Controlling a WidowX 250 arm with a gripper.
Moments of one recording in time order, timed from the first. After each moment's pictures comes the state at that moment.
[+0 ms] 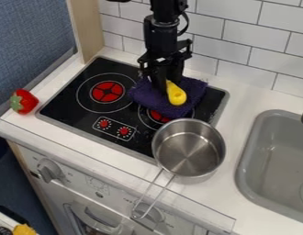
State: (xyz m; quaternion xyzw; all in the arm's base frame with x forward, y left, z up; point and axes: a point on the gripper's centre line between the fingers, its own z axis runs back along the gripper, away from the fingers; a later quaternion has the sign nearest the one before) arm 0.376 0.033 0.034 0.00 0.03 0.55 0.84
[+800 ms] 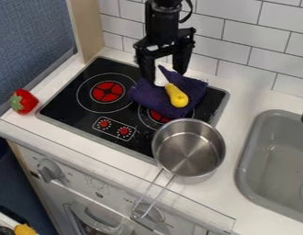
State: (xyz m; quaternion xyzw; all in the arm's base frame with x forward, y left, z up) arm 0.365 0.031 0.072 0.03 0.00 0.47 0.88
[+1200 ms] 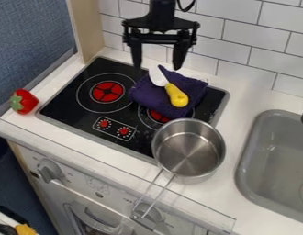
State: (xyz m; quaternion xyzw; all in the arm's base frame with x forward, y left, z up) arm 0.347 0.035 0.100 0.06 -0.03 0.22 0.97
